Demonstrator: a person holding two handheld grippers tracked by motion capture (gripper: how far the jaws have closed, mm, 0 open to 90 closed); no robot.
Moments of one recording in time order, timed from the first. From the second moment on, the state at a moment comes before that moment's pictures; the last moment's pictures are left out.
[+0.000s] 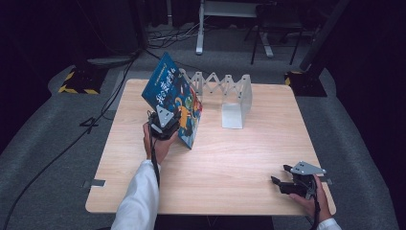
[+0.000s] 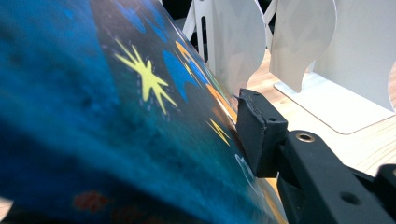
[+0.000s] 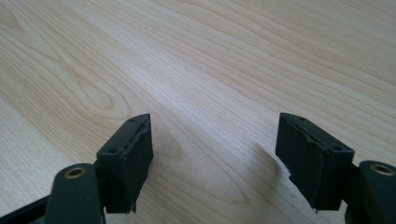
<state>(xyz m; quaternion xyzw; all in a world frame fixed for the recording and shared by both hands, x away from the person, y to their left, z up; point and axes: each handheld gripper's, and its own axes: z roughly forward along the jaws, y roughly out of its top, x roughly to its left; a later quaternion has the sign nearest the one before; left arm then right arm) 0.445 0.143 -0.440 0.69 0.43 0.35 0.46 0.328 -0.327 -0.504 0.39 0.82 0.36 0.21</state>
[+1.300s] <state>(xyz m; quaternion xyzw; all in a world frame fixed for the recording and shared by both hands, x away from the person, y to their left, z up) 0.429 0.162 -0.428 0.73 0.41 0.31 0.45 0.330 -0.330 -0.504 0.40 0.82 0.36 0.20</state>
